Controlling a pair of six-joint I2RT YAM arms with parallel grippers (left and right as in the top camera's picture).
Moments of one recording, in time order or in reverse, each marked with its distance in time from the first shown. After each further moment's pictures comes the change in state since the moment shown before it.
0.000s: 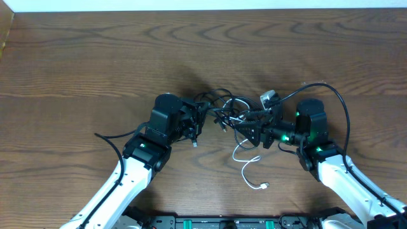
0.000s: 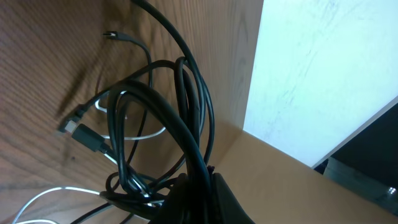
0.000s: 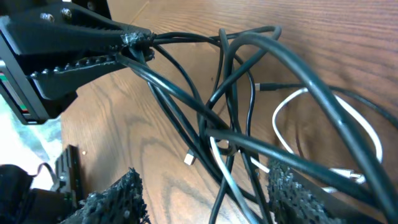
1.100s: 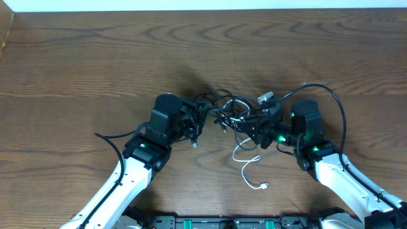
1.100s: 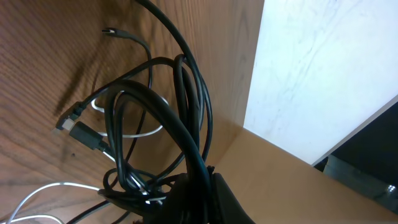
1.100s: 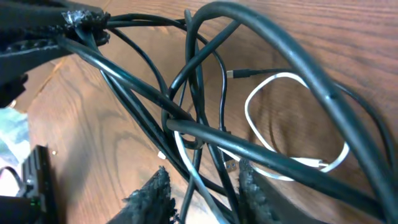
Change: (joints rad) left arm 0.000 0.000 0.000 0.000 0.009 -0.003; right arm 0.026 0.026 0.000 -0.039 0.113 -0.033
